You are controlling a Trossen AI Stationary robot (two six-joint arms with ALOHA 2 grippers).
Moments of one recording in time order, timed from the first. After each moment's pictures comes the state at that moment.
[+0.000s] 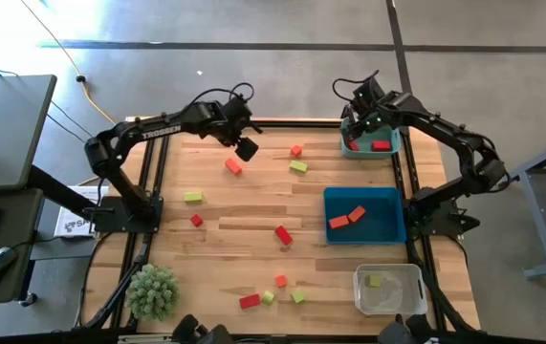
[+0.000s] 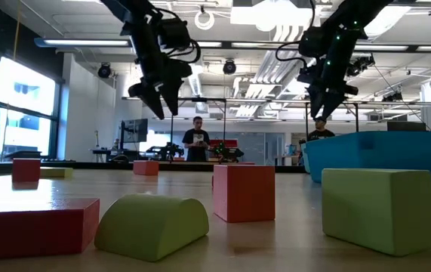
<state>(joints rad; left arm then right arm) 0.66 1.67 1.35 -0.84 -0.05 -0.25 -0.87 1.42 1.16 -0.86 0.05 0.12</state>
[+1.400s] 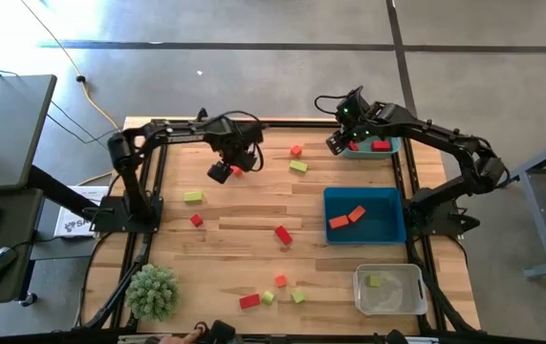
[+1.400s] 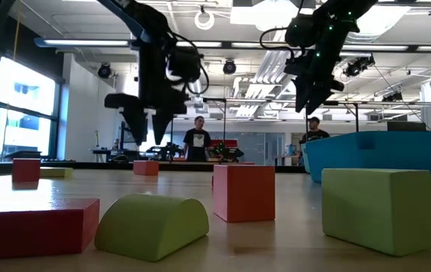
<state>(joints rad) 0.57 1.84 1.35 -1.02 -0.15 1.01 -0.66 1.42 1.16 -0.82 0.10 0.21</state>
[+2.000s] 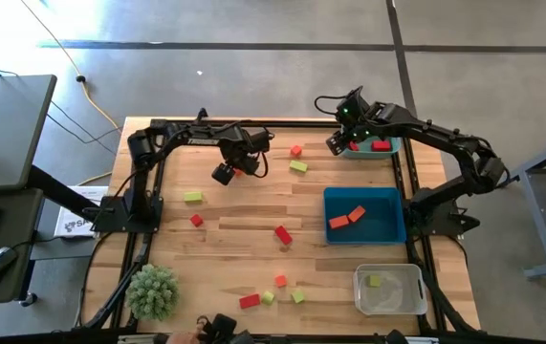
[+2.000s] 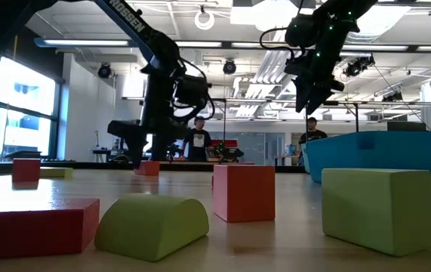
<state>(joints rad) 0.57 2.01 1.35 -0.97 -0.30 0.96 -0.66 1.42 1.16 -0.82 0.10 0.21</state>
